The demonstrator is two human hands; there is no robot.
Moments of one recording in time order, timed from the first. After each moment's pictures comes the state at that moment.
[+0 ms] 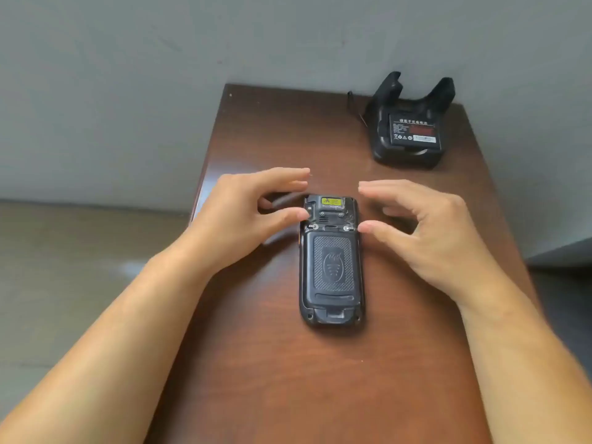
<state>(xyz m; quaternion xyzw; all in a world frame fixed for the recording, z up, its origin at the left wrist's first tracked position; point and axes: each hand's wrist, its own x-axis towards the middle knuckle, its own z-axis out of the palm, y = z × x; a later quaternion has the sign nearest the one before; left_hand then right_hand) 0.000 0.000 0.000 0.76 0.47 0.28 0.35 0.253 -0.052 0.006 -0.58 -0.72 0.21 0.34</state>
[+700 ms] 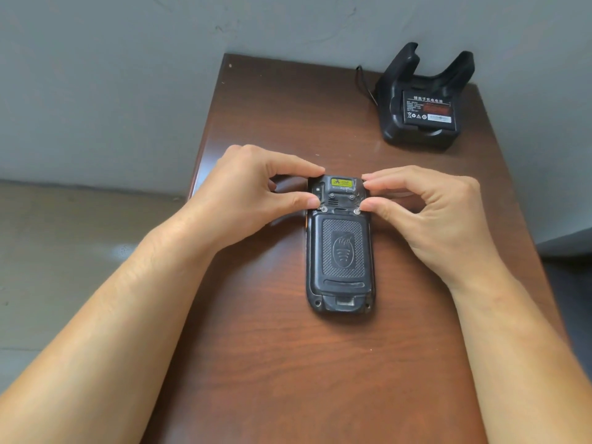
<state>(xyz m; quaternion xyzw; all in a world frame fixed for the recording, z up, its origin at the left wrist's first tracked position) 0.001 0.007 0.001 0.78 0.49 0.24 0.32 0.244 -0.047 -0.009 -0.58 -0.68 0.21 0.40</state>
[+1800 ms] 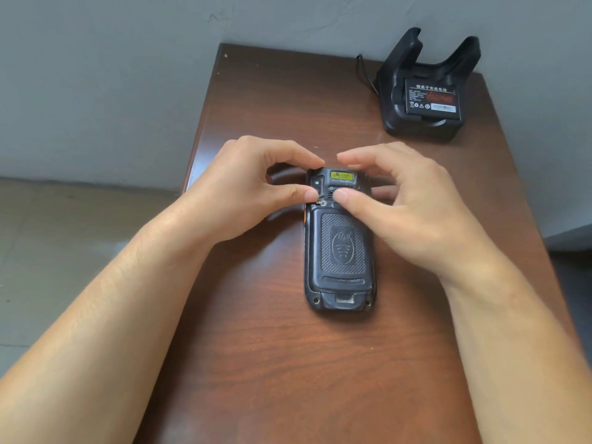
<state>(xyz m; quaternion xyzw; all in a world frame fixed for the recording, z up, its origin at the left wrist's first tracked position) 0.003 0.009 0.004 0.79 0.46 0.23 0.34 0.214 -0.042 0.012 -0.63 -0.66 0.27 0.30</state>
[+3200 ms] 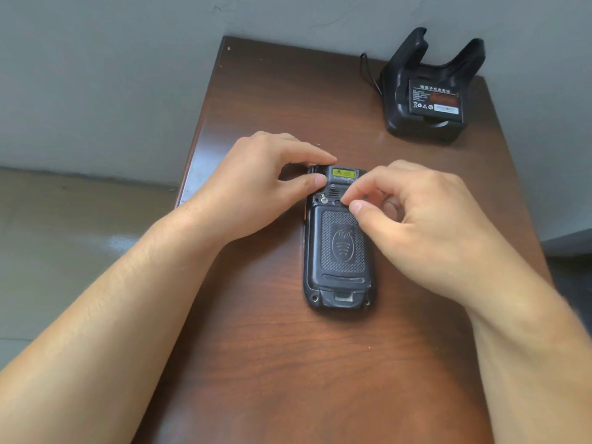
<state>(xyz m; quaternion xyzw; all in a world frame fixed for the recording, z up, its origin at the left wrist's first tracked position) 0.013 0.008 -0.003 0.80 0.47 0.23 0.30 0.207 -0.064 0.037 -0.67 -0.69 0.21 0.16</state>
